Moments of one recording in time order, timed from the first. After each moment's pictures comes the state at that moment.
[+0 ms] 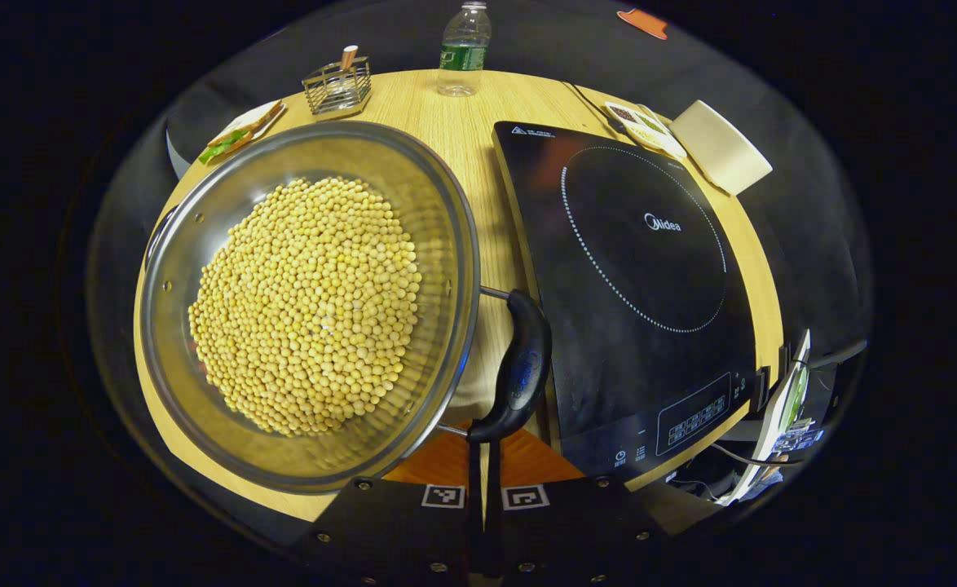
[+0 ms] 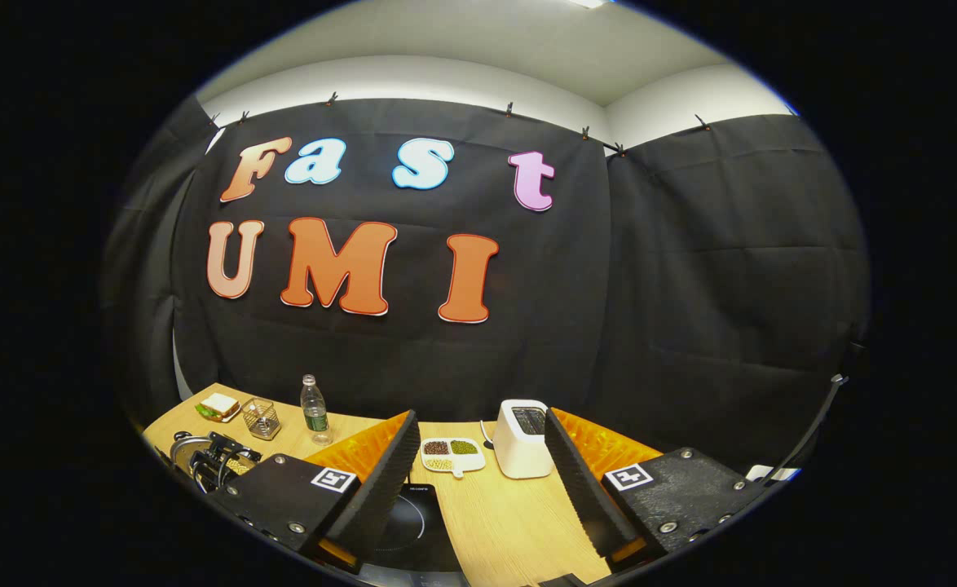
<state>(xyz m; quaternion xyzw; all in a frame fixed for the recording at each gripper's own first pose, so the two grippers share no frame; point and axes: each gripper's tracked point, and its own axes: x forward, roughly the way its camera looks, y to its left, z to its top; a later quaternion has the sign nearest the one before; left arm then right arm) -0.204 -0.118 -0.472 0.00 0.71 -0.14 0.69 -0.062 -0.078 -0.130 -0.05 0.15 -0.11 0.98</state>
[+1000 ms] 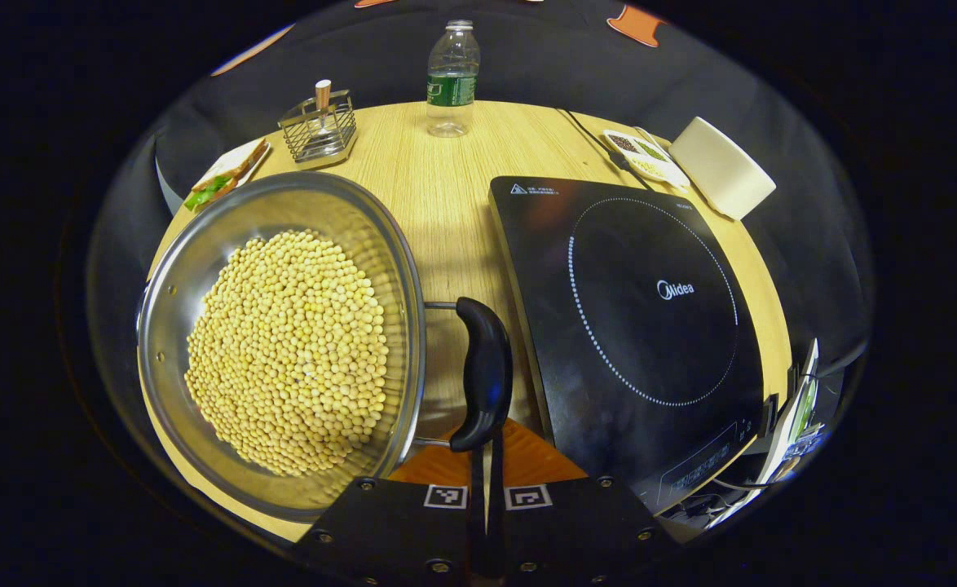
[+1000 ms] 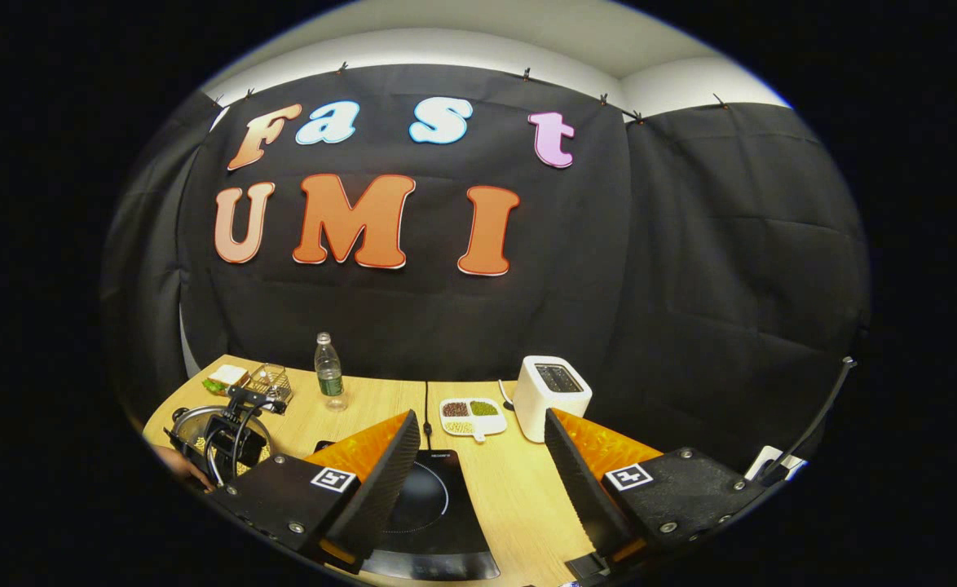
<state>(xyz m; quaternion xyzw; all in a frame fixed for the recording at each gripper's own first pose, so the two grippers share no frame) -0.163 -0.148 -0.475 0.00 0.66 -0.16 0.73 -0.067 -0.040 -0.195 -0.04 0.24 -0.09 0.97</state>
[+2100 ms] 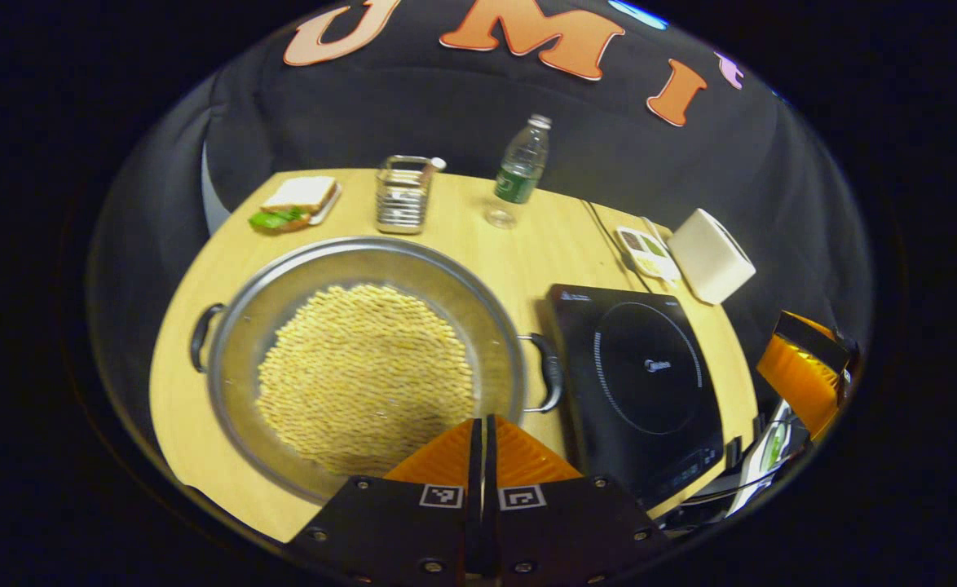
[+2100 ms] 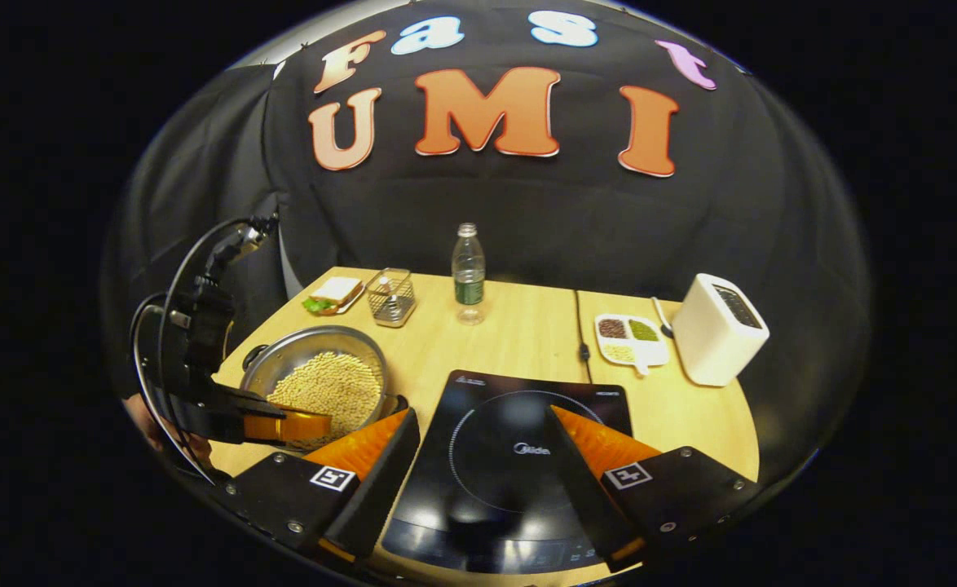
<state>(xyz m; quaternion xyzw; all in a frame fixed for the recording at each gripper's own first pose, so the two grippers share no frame) -0.108 -0.049 -0.400 -0.07 0.57 -0.12 0.81 -0.058 0.146 -0.318 -0.01 0.42 0.14 0.90</state>
